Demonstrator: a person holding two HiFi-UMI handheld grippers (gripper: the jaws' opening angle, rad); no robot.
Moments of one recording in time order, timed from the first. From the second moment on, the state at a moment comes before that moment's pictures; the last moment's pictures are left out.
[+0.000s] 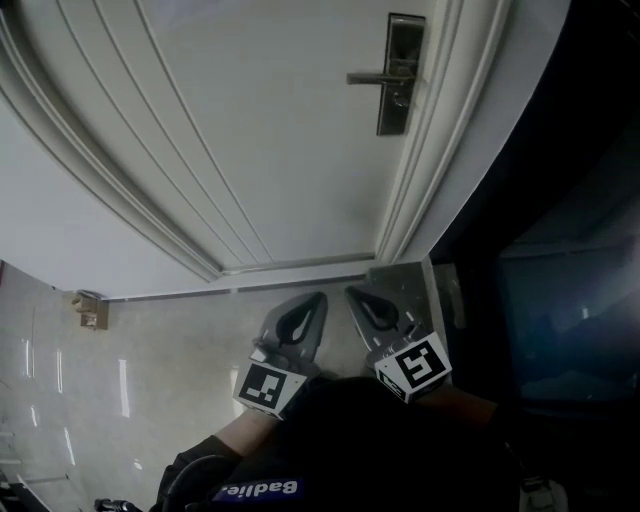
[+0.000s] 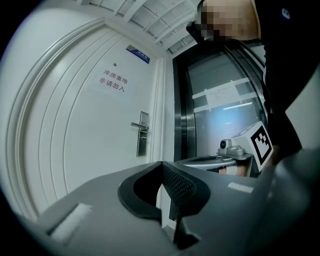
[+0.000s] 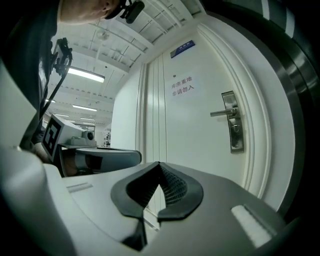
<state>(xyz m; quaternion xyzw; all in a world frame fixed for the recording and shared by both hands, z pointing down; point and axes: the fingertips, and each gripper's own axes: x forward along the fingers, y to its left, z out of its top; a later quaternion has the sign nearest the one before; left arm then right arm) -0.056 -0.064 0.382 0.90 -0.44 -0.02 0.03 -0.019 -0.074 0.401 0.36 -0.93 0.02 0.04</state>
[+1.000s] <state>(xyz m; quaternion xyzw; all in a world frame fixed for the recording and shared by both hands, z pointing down) -0.030 0.026 0.383 0.92 -0.40 -0.01 0.03 -0.019 0.019 0.392 0.36 -0.93 0.01 0.01</state>
